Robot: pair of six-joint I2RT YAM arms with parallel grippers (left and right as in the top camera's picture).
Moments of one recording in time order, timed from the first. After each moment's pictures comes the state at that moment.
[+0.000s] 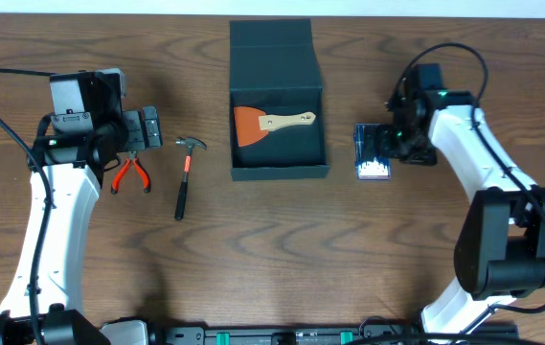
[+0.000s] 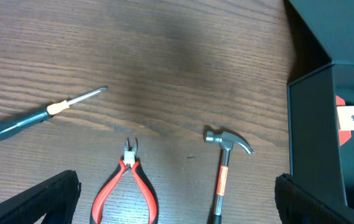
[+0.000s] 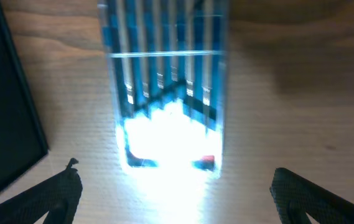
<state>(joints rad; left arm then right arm) 0.10 1.44 1.14 -0.63 0.12 -0.03 0.07 1.86 1.33 -0.91 -0.10 0.15</state>
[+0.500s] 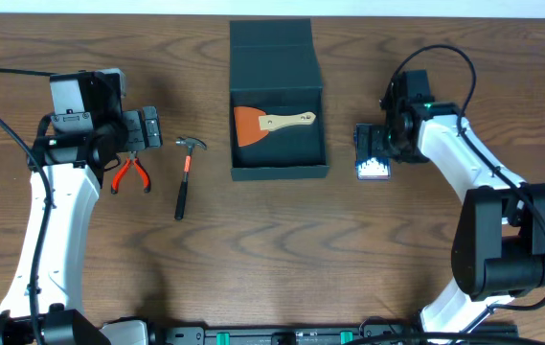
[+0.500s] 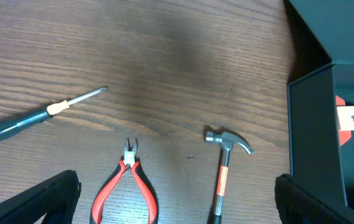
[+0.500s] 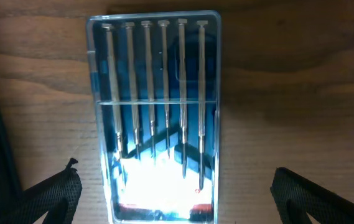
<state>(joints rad) 0.10 1.44 1.14 -0.63 0.12 -0.03 0.09 1.86 1.23 -0.70 -0.02 0.16</state>
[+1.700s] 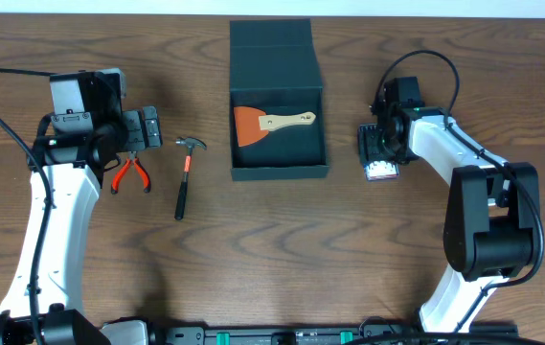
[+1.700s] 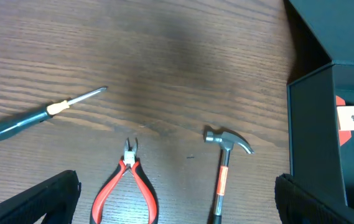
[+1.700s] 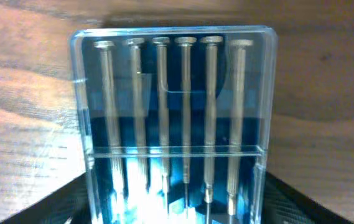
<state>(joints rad) 0.10 1.44 1.14 -0.63 0.12 -0.03 0.09 1.97 1.23 -0.59 0.00 0.02</state>
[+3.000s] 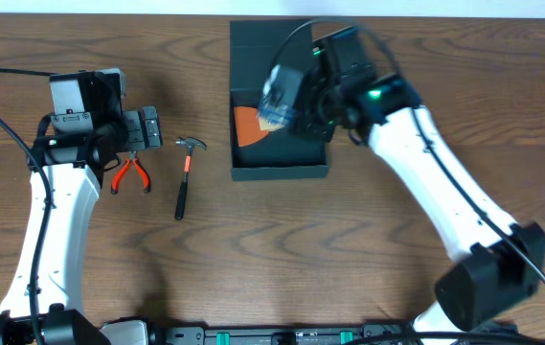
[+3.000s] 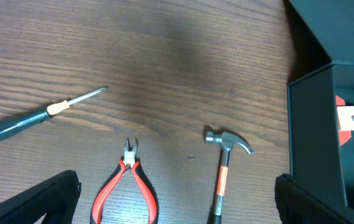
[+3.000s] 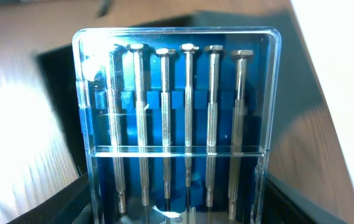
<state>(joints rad) 0.10 1.44 1.14 -0.63 0.12 -0.03 0.47 1.79 1.63 -0.84 -0.19 -0.86</state>
